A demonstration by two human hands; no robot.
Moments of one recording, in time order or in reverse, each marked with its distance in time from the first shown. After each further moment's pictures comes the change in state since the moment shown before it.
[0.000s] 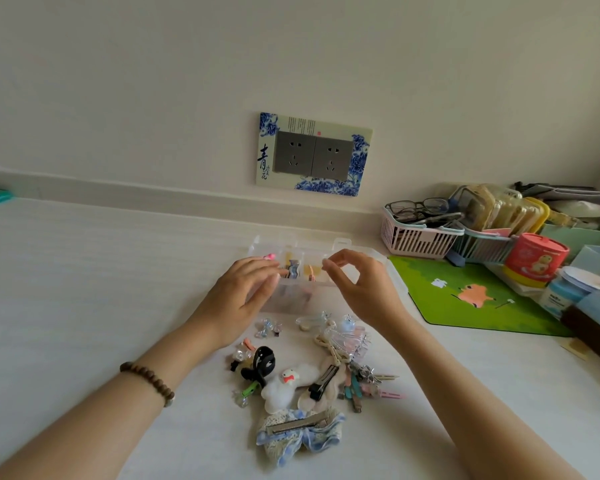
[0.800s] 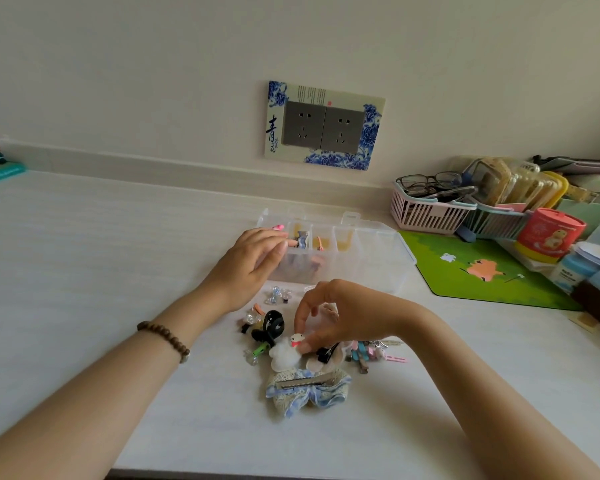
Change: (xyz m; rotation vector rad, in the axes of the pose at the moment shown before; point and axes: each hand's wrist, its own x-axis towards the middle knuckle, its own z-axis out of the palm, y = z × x) left_hand -0.001 0.002 0.000 -0.016 -0.006 -0.007; right_hand -0.040 -0.032 -0.005 0.009 -0.859 -0.131
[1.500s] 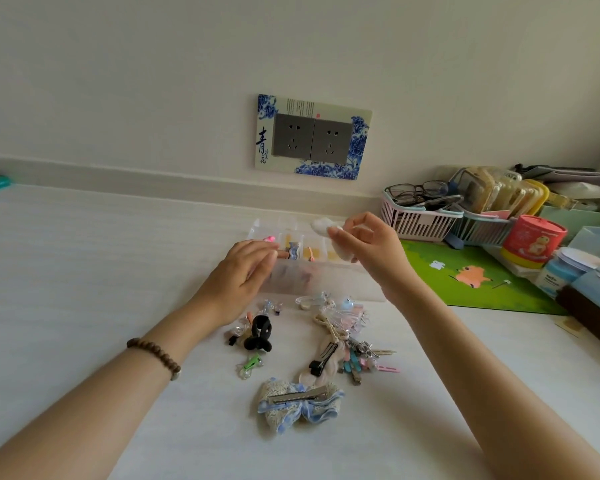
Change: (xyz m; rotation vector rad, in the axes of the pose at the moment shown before) left_hand 0.001 0.001 0.002 -0.038 0.011 -0.022; right_hand 0.017 0.030 -0.043 0.600 0.850 0.053
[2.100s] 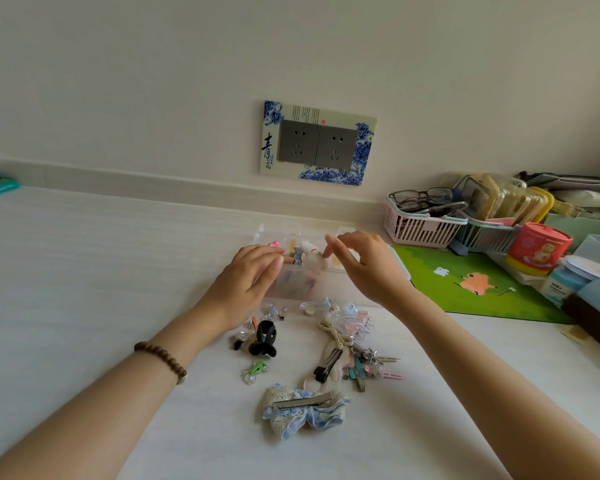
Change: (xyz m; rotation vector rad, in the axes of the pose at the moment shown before) left_hand 0.001 -0.003 0.002 0.010 0.019 0.028; right_hand 0.006 0.008 0.008 -0.696 -0.073 -0.352
